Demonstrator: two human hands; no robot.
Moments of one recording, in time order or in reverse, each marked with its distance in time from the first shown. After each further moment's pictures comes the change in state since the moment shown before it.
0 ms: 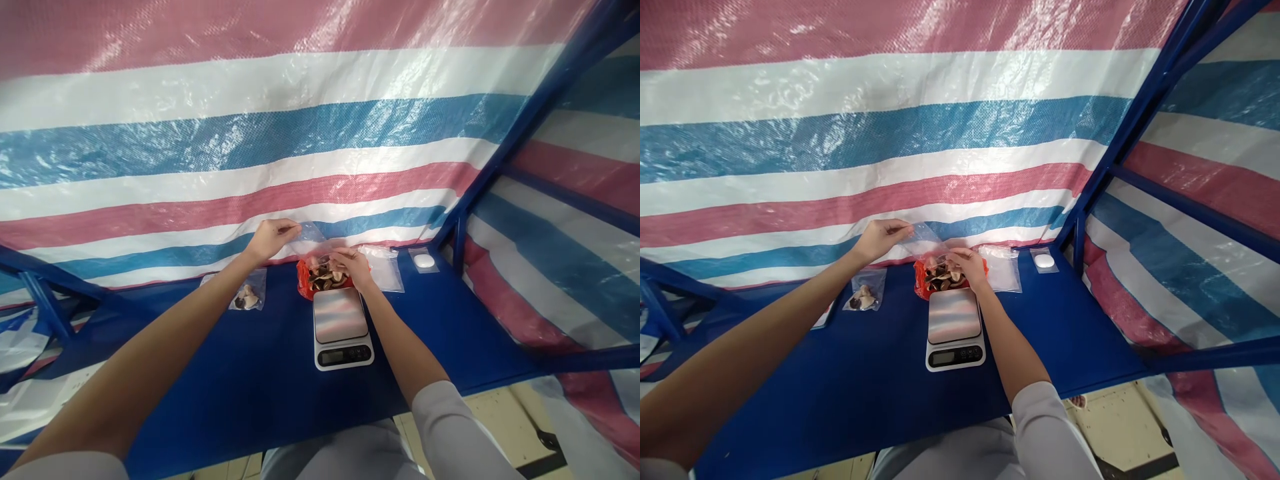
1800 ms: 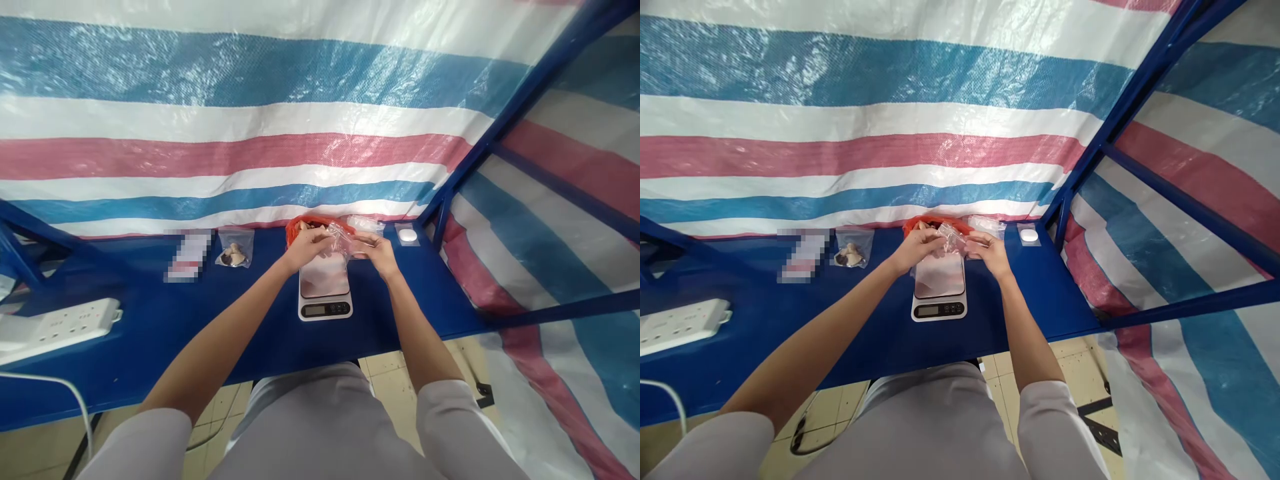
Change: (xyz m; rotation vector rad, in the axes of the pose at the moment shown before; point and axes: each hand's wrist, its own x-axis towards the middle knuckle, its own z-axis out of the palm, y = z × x) left_hand -0.076 0.036 0.122 -0.575 -0.230 -0.210; right_hand -0.078 -0.037 -0.076 -0.269 0.015 -0.093
